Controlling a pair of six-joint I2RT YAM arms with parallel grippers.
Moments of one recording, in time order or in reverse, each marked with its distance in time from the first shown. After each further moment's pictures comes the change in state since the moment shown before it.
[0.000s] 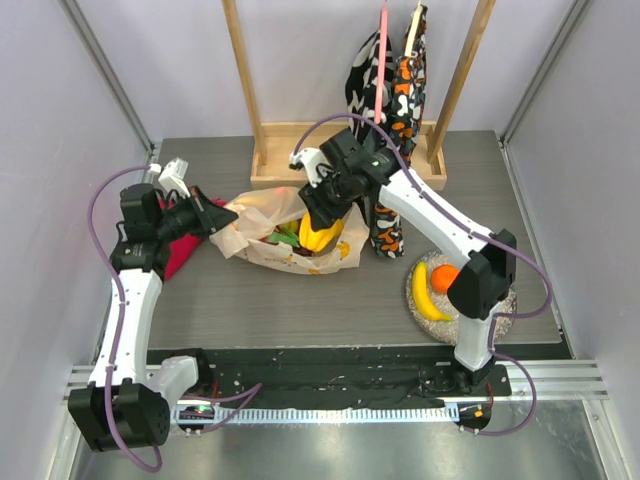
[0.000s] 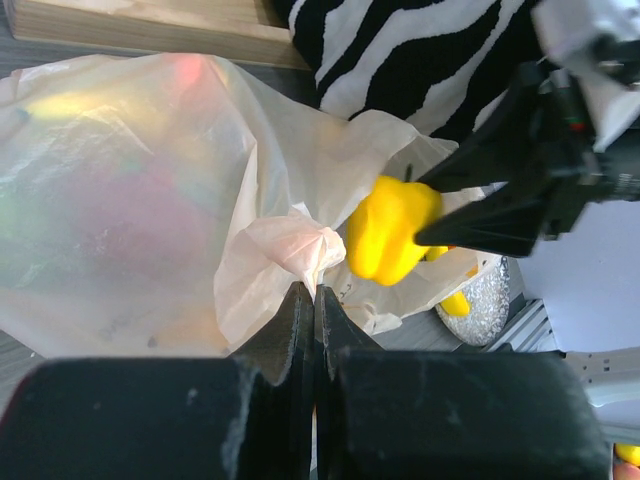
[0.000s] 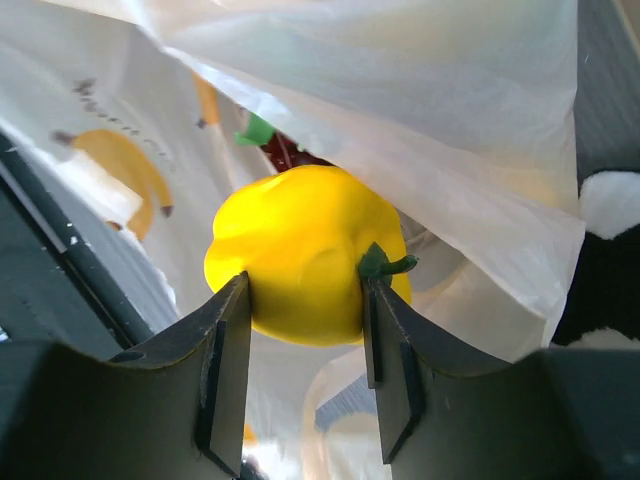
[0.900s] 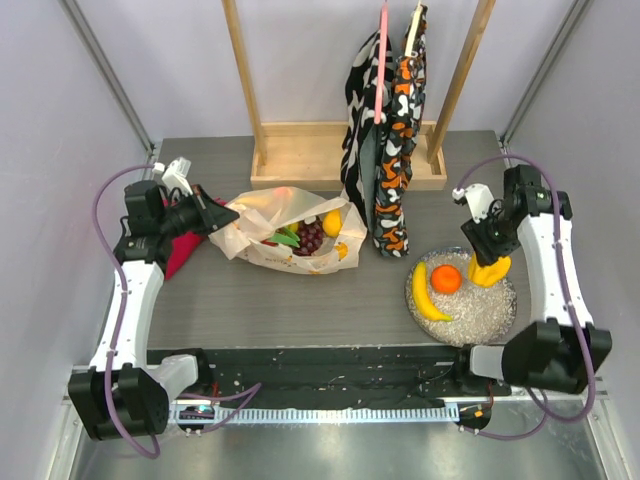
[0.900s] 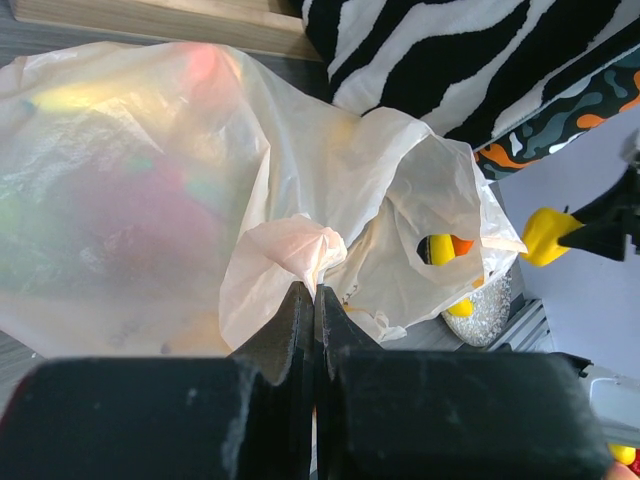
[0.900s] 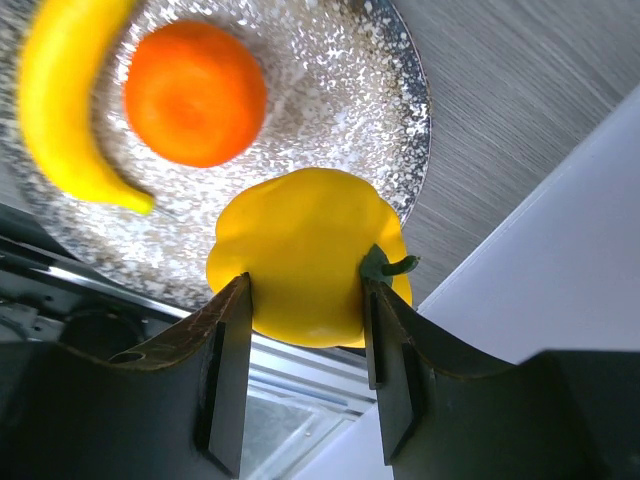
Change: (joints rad) left arm 0.000 0.062 0.000 0.020 0.000 0.001; right arm -0.846 -0.641 -0.628 -0.268 0.161 -0.563
